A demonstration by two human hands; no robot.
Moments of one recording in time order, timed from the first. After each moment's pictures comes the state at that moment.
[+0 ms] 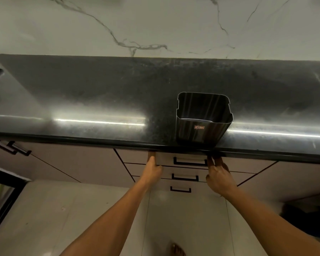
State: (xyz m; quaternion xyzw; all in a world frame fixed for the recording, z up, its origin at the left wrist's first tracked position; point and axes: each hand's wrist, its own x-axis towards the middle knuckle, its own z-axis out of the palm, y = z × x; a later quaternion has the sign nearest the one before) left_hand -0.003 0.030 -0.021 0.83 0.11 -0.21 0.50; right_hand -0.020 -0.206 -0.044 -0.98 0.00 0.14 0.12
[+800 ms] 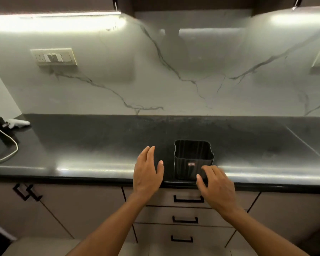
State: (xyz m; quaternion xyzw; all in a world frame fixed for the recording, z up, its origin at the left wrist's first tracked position) left_hand -0.021 0.051 0.132 0.92 -0.07 0.22 0.32; right_hand -0.065 -0.163 0.118 -0.95 -0.04 -0.27 0.16
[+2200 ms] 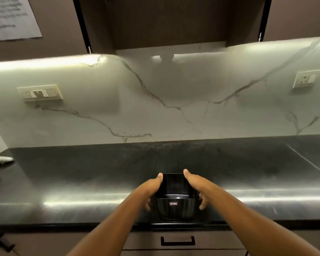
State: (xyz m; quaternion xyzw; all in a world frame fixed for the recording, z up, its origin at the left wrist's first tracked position) left_hand 0.064 -0.033 0.202 0.82 0.15 -0.29 0.47; right_hand 0.063 -0.201 0.195 -0.77 0.26 0.24 0.54
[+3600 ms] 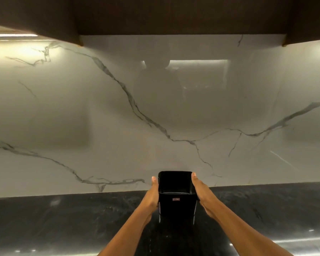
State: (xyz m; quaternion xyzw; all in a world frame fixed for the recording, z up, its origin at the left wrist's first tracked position) left_hand 0.451 -0.055 0.160 0.74 0.06 -0.21 0.64; right_hand 0.436 -0.221 0.162 -0.77 0.18 0.06 0.61
